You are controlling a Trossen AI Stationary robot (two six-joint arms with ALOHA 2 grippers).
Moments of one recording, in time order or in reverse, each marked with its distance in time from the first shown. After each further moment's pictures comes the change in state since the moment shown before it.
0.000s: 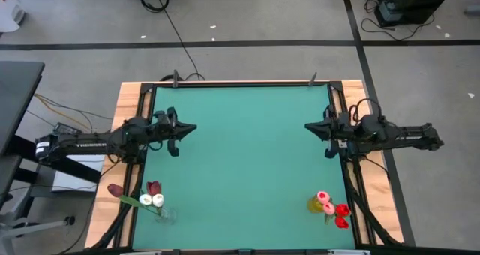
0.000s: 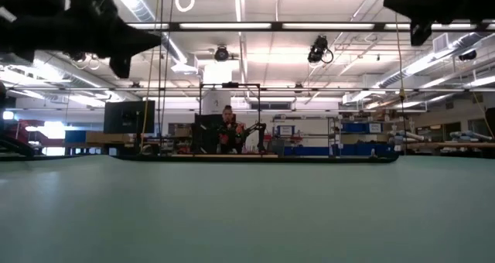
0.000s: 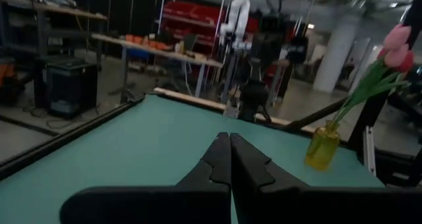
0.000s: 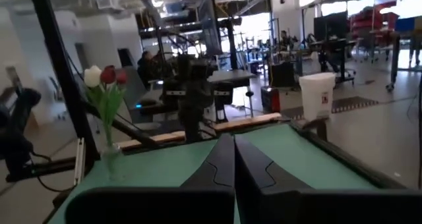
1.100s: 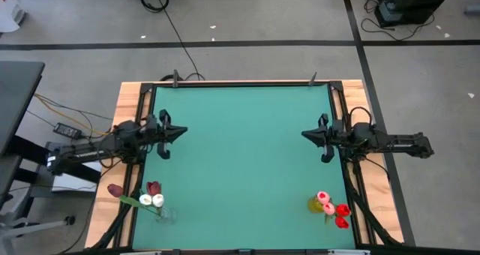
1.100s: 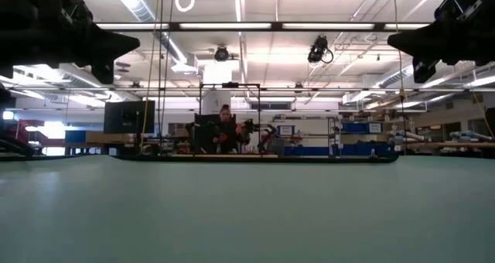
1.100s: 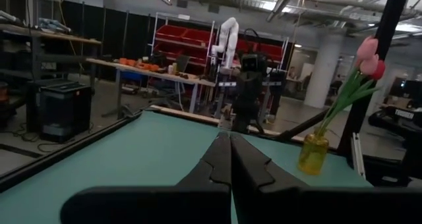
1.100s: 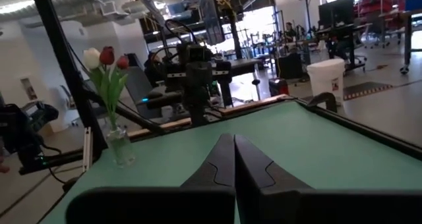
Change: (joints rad) left arm 0.047 -0.399 -0.137 -0.175 0.070 0.016; right arm -0.053 -0.223 -0.253 0.028 -0.079 0.076
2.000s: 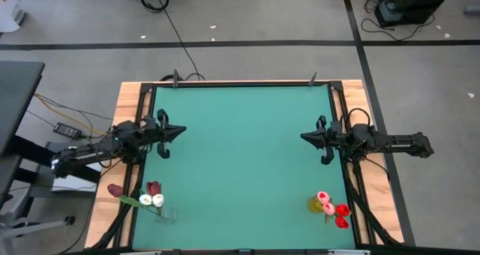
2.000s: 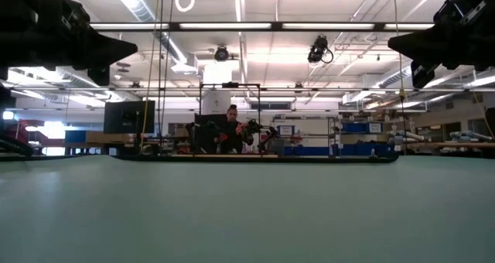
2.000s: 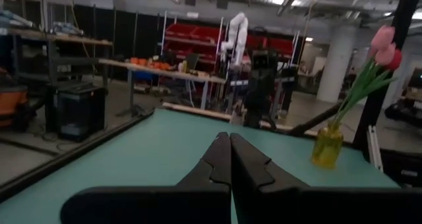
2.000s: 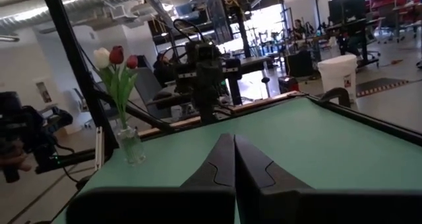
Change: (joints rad) left arm 0.014 -0.093 0.001 -0.115 -0.020 0.041; right arm 0.011 0.000 -0.038 0.051 -0.023 0.030
